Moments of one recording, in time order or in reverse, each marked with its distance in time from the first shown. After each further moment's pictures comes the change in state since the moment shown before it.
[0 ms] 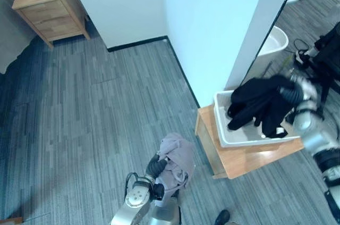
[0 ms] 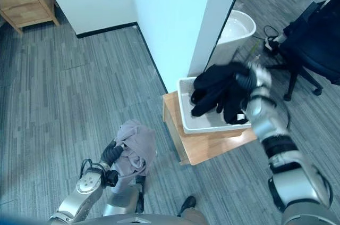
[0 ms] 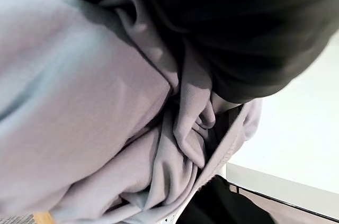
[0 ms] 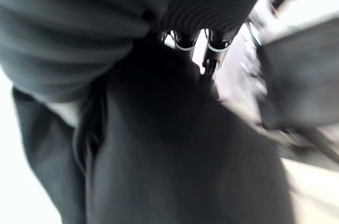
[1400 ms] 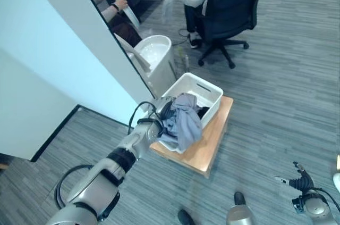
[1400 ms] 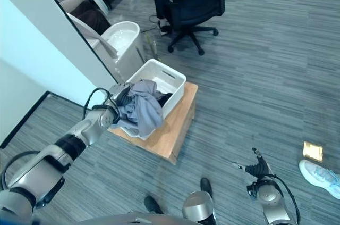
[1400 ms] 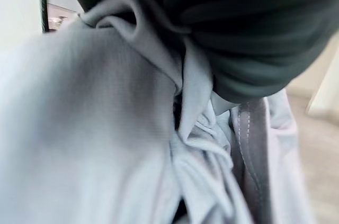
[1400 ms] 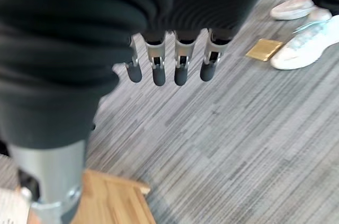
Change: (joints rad) left arm -0.973 0.109 -0.427 0.774 0.985 0.097 0.146; right arm 0.634 0.128 -0.277 -0.125 0.269 -0.111 0.144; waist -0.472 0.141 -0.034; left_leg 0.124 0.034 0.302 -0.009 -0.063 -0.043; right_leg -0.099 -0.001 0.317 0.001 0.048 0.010
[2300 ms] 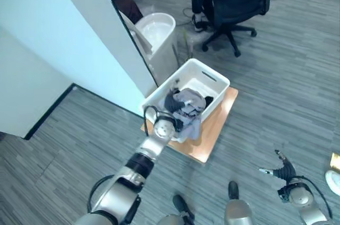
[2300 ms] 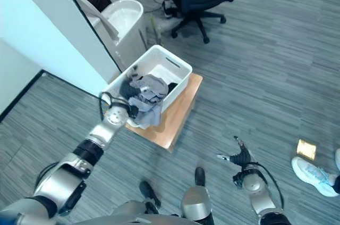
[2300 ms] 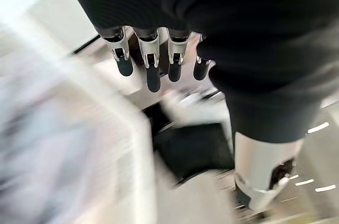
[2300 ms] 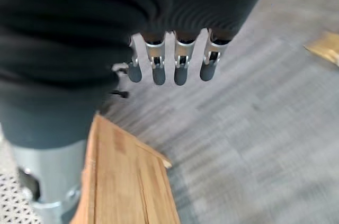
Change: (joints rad) left arm 0.312 -0.181 0.443 -0.609 -0.731 -0.091 0.124; right arm -0.001 -0.056 0.100 -0.157 -0.141 0.026 -0.024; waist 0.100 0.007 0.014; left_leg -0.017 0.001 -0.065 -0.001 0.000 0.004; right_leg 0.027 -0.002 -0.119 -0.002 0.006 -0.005
